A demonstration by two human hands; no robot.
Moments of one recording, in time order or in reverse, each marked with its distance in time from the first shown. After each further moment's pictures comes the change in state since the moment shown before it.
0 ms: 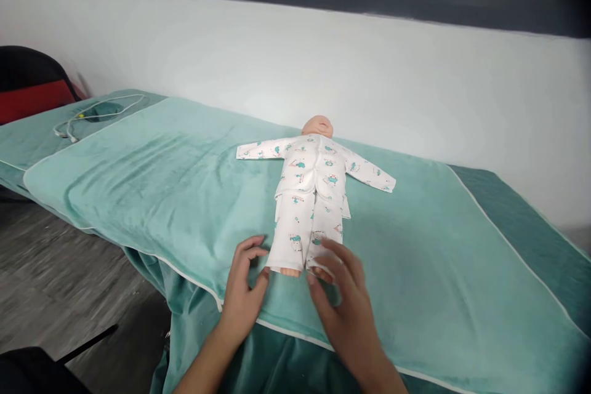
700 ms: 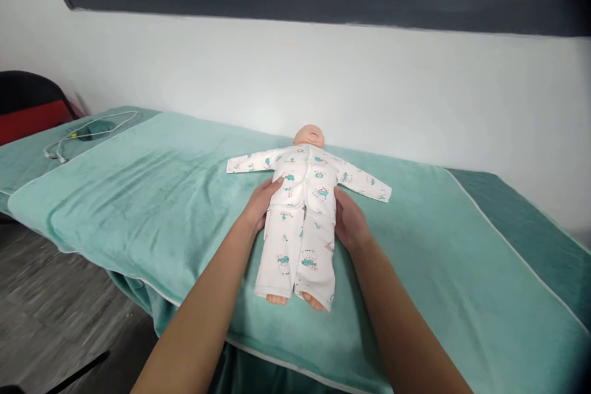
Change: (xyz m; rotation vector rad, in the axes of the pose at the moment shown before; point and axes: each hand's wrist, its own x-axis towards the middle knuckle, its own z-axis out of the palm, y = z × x) left_hand 0.200 0.015 0.073 -0.789 -0.253 -0.434; right_hand 0.154 0.129 0.025 1.196 0.123 0.723
